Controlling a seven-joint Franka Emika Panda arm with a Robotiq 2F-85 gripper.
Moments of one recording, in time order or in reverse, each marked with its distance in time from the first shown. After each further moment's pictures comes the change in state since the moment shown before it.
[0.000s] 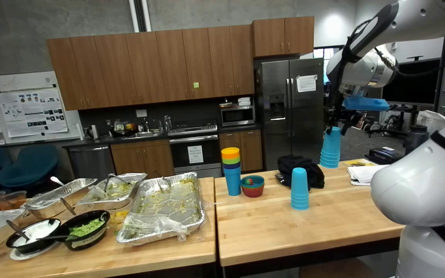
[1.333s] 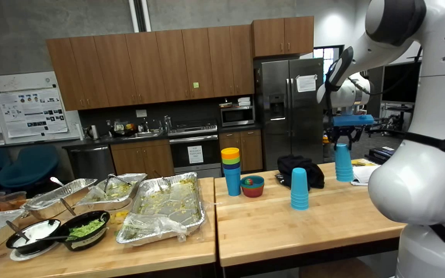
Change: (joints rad) arm -0.052 0.475 0.002 0.292 -0.140 0.010 0.293
